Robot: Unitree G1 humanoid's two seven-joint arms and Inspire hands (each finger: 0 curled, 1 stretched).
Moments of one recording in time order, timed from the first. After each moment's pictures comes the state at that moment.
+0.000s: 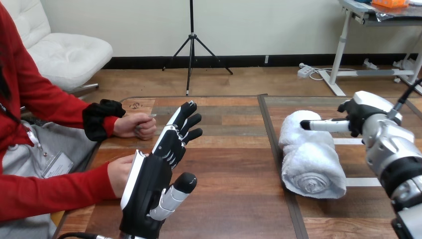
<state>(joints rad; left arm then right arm) 0.05 0.01 -0.08 0.49 -0.07 -1.03 -0.25 -0.93 -0.43 0.39 1.20 -0.63 0.26 0.11</state>
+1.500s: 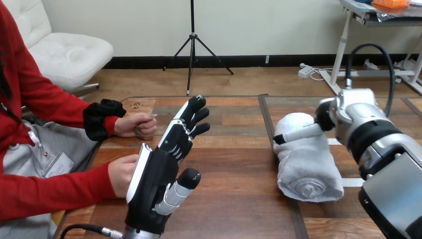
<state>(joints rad) 0.03 0.00 -0.10 0.49 -0.08 -1.03 -0.29 -1.17 -0.31 0.64 1.38 -0.82 0.24 0.57</state>
